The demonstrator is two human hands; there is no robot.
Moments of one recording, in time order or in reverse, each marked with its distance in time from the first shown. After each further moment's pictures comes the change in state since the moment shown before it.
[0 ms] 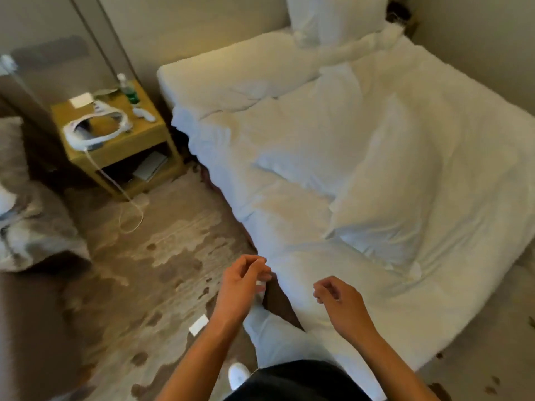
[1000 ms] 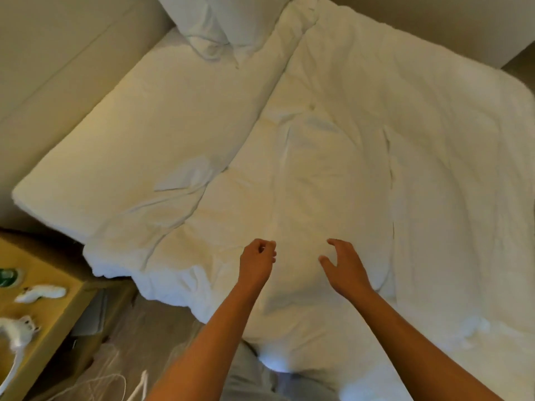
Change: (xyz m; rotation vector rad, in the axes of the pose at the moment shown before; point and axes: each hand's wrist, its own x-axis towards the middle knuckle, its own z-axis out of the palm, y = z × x) left_hand 0.656 0.264 0.076 0.443 -0.376 -0.169; right_hand 0.561 -0.246 -0.037 -0.090 0.309 0.396
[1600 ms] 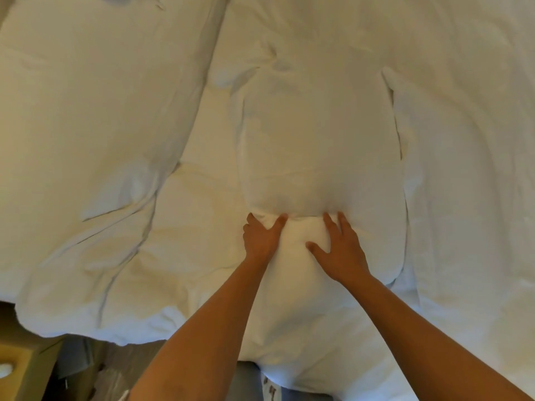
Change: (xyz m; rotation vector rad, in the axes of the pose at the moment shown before) left_hand 0.213 -0.016 0.104 0.363 -0.068 -0.115; right_hand 0.138 0.047 0.053 -0.171 -0.010 0.164
